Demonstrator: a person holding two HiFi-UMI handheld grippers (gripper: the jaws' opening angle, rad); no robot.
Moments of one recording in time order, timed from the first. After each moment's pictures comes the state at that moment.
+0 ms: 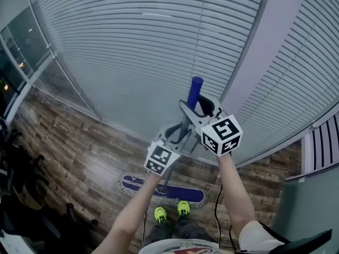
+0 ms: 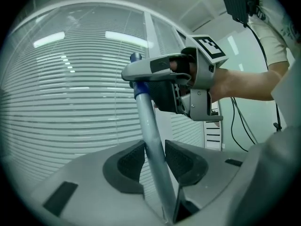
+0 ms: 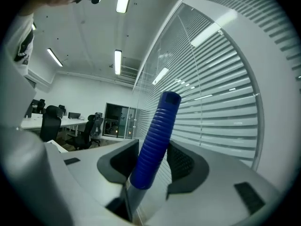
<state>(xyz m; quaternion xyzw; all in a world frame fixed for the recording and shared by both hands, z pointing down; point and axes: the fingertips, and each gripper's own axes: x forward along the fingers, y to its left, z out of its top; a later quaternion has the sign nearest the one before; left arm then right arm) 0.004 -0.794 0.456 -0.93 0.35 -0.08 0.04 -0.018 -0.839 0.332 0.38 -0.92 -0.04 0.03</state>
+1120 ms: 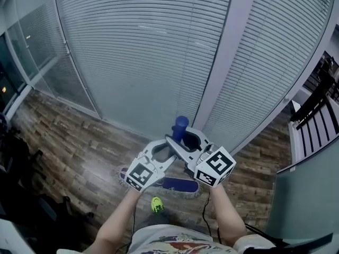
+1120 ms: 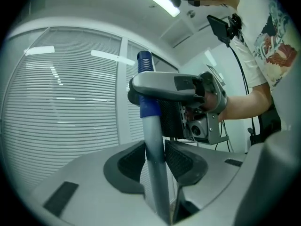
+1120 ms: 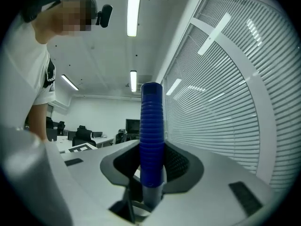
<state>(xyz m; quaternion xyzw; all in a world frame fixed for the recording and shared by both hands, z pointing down) -0.036 -0.463 0.387 -0.96 0.27 -0.04 0.09 -0.072 -0.471 0.302 0.28 -0.96 -0.01 -0.05</state>
